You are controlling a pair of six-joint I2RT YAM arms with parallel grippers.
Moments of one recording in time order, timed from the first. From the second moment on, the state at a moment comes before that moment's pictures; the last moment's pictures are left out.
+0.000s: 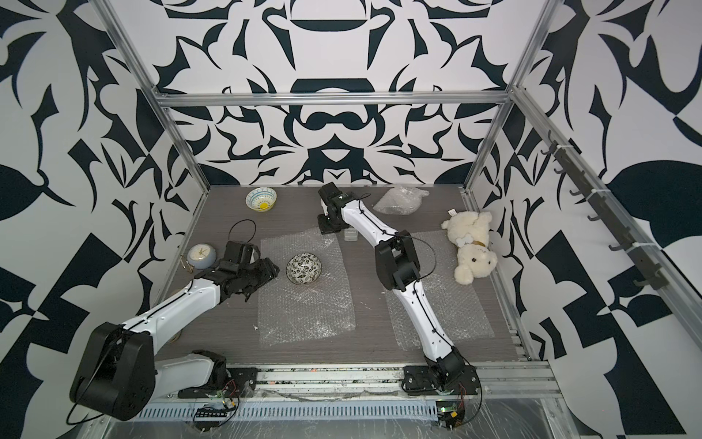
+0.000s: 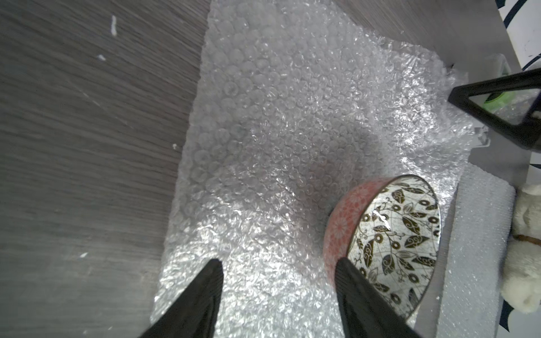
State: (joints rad) left arm -0.32 1.25 0.65 -0.34 0.13 -0.77; right arm 0.59 2.48 2.33 -0.96 -0.11 0.28
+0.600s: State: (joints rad) left arm -0.32 1.16 0.66 -0.29 0.09 -0.89; right arm 0.83 2.21 1.93 -0.87 -0.21 0.32
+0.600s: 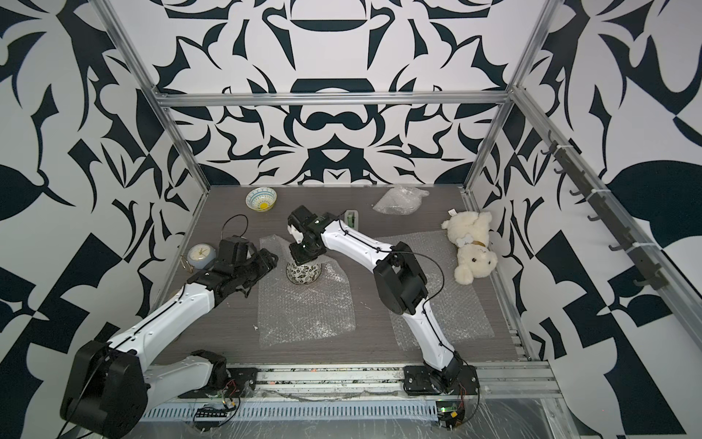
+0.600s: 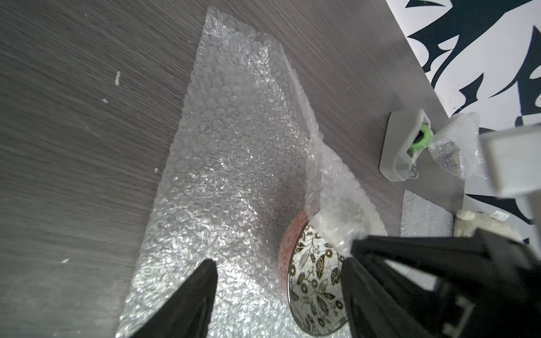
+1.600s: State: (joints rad) left arm -0.41 1.50 0.70 -0.15 0.15 -0.94; right arm 0.81 2.20 1.75 -0.72 -0.37 0.39
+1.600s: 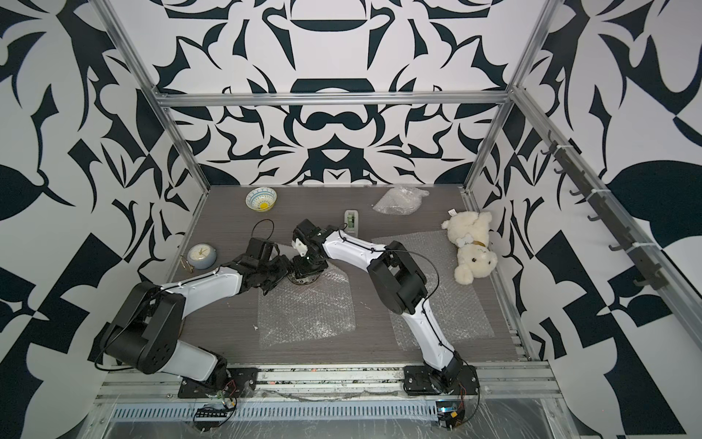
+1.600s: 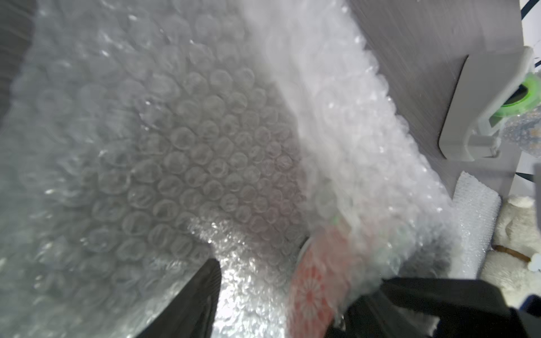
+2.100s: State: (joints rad) left arm -0.41 1.50 0.70 -0.15 0.15 -0.92; right arm 0.63 2.08 1.86 -0.76 -0.44 0.28
